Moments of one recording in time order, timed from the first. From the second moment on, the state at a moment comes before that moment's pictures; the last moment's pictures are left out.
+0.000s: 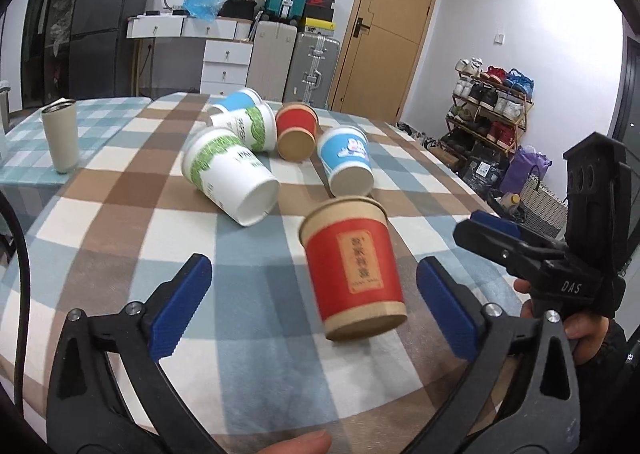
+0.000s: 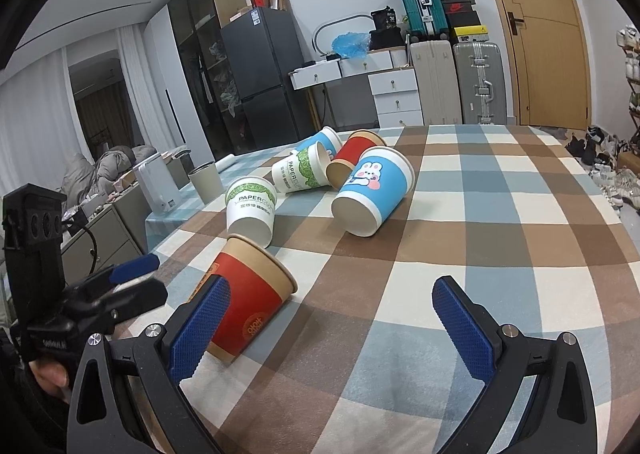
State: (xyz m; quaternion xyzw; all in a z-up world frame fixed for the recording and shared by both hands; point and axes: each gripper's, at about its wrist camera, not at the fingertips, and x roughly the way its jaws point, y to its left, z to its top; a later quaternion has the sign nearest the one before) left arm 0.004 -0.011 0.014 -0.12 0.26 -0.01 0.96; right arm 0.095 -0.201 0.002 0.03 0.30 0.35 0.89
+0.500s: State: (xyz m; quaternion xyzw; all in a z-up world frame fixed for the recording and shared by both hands) left arm 0.006 0.020 0.007 -0.09 0.24 0.00 0.97; right arm 0.096 -0.175 0.002 0.03 0.31 0.35 0.88
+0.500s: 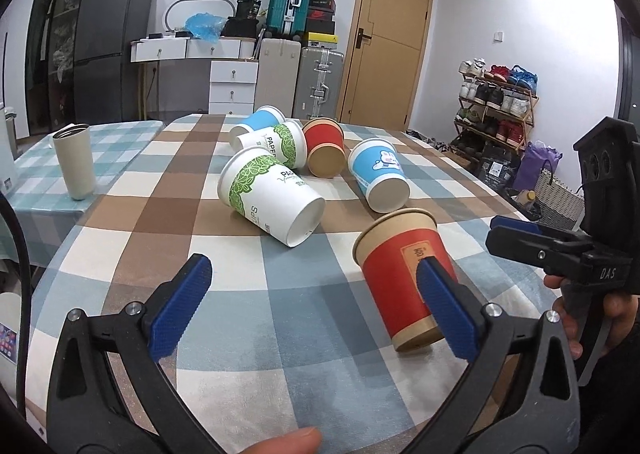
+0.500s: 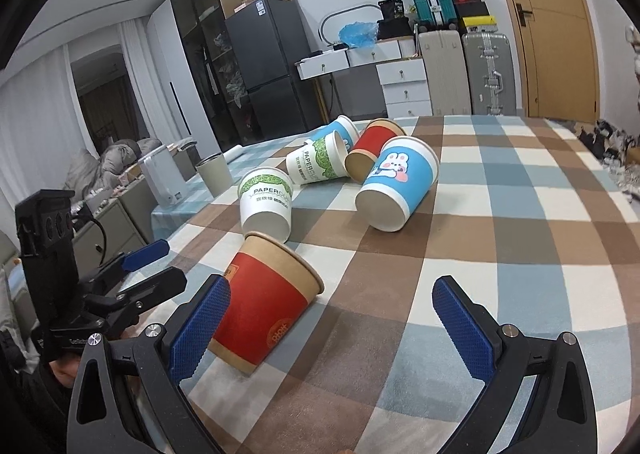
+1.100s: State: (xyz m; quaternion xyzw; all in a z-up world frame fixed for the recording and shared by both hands) left arm 0.008 0.027 0.004 -0.09 0.24 0.01 0.97; right arm 0.121 -0.142 -0.005 0.06 0.39 0.38 0.83
